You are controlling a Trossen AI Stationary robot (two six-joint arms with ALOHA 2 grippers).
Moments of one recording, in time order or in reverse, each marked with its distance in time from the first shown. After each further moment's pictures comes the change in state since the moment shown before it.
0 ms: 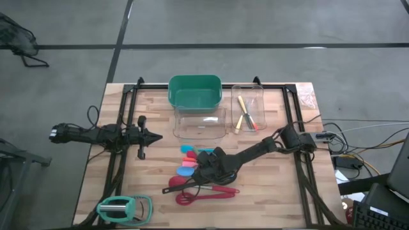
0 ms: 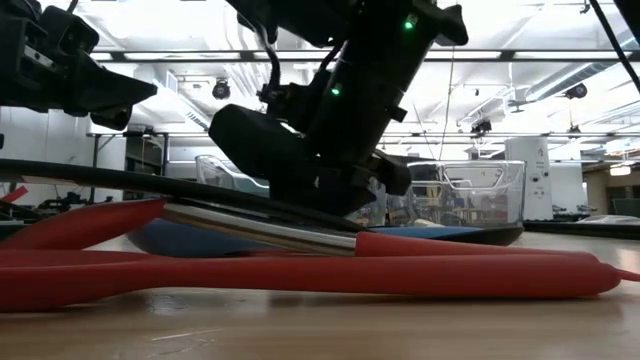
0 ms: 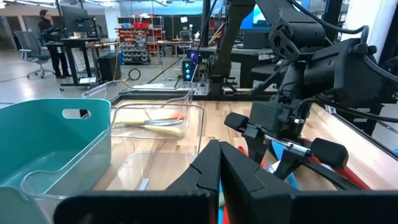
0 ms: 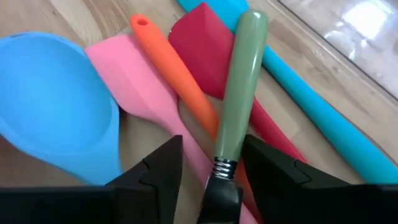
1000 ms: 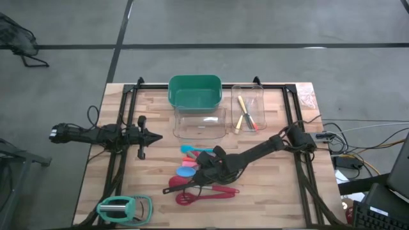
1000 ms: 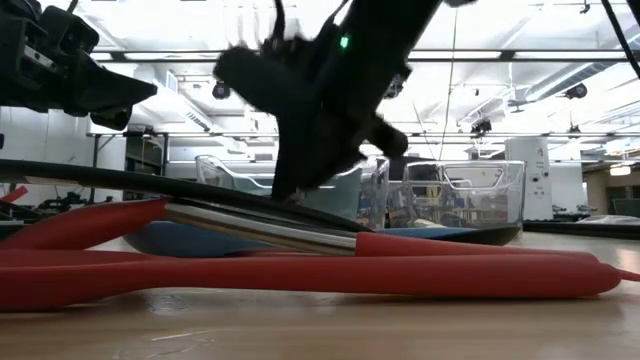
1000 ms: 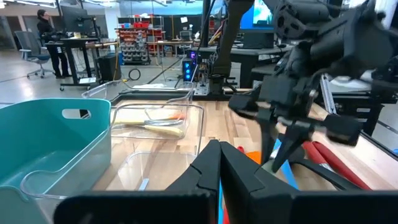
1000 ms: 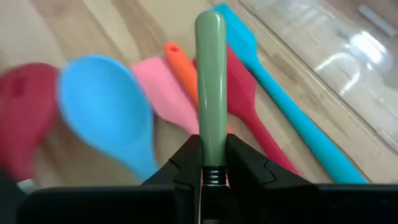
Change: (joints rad) left arm 0.000 0.000 0.000 0.000 0.000 0.000; right arm 0.027 -0.086 0.000 -0.011 0.007 -0.086
